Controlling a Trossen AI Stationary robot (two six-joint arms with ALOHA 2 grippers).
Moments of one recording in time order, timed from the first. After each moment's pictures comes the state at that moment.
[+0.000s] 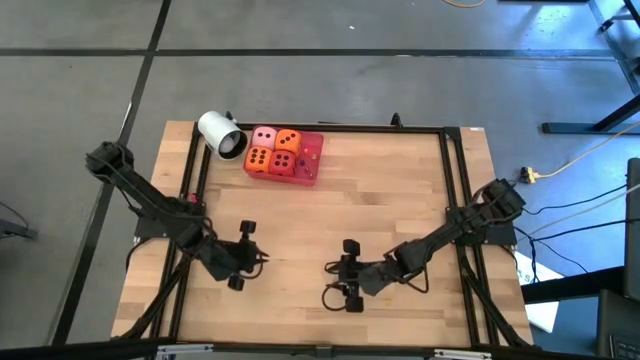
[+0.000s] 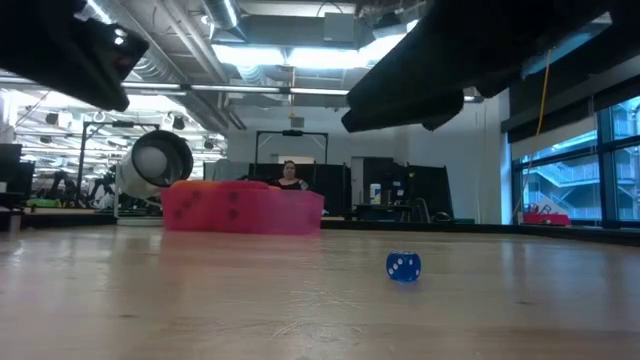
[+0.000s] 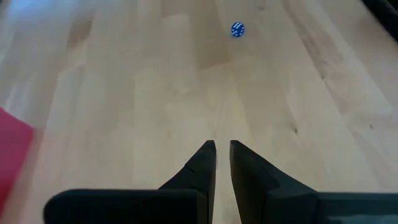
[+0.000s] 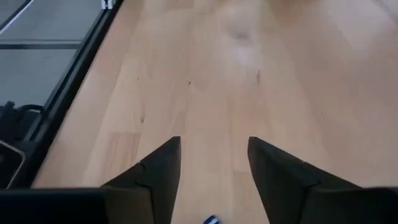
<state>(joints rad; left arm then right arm) -0.65 1.13 0.64 -0.25 -0.50 -0.26 0.56 1.83 0.98 0.23 0.40 0.33</state>
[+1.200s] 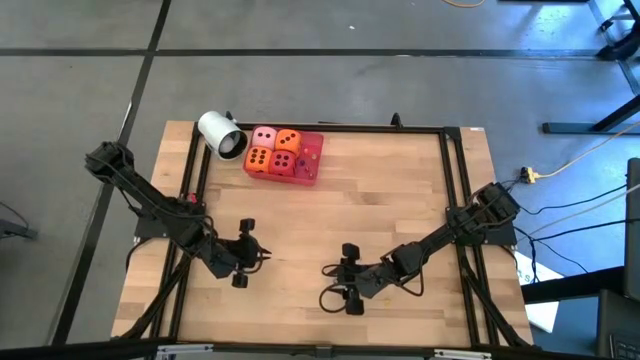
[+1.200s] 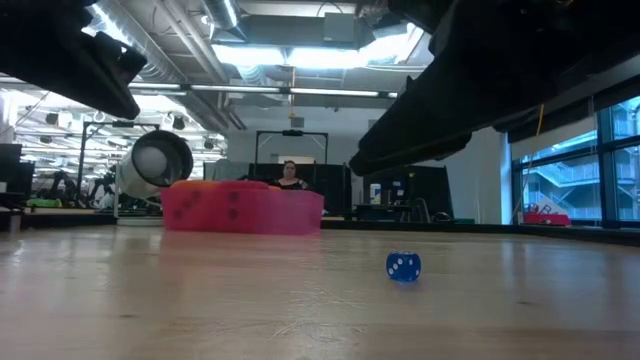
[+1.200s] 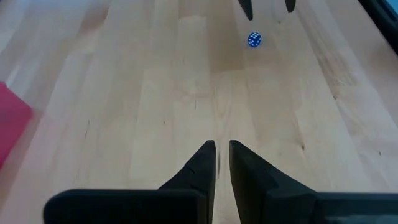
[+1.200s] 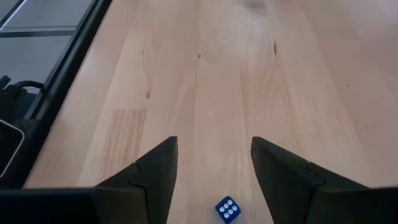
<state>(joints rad) -0.64 1.13 0.59 -0.18 -0.53 -0.37 0.56 1.88 0.98 0.22 0.34 0.38</state>
